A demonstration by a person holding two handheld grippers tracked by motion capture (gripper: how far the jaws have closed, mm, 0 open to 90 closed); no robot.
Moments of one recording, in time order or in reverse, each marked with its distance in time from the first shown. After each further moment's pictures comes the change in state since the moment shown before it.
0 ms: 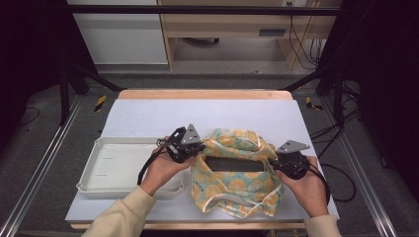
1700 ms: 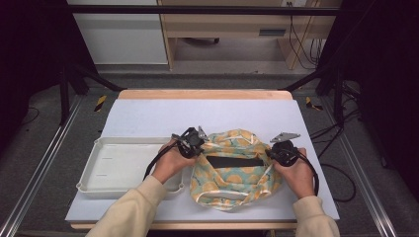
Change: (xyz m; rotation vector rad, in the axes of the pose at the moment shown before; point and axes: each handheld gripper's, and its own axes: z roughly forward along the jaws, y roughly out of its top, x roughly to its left) left arm 0.020 -0.015 0.064 0.328 -0.014 -0.014; right arm -0.024 0.000 0.063 0.045 0.071 0.070
